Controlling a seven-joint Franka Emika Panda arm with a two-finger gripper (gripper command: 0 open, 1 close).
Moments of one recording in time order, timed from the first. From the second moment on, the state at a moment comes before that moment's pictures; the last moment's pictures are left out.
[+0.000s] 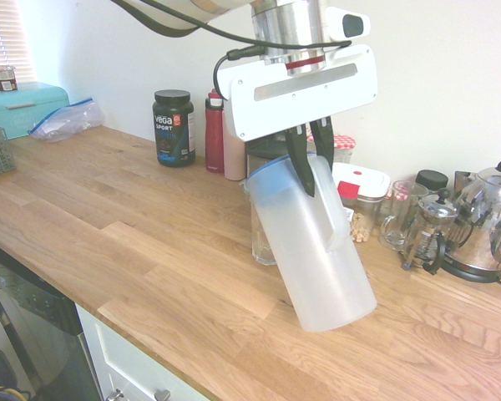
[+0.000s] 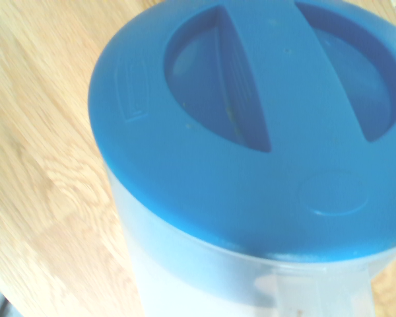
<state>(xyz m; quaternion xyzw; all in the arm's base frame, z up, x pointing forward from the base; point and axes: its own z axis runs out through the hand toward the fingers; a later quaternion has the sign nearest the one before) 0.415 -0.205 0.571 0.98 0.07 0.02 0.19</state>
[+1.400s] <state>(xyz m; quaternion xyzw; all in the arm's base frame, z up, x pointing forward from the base) 0.452 -0.163 0.557 0.95 0.08 0.00 0.30</state>
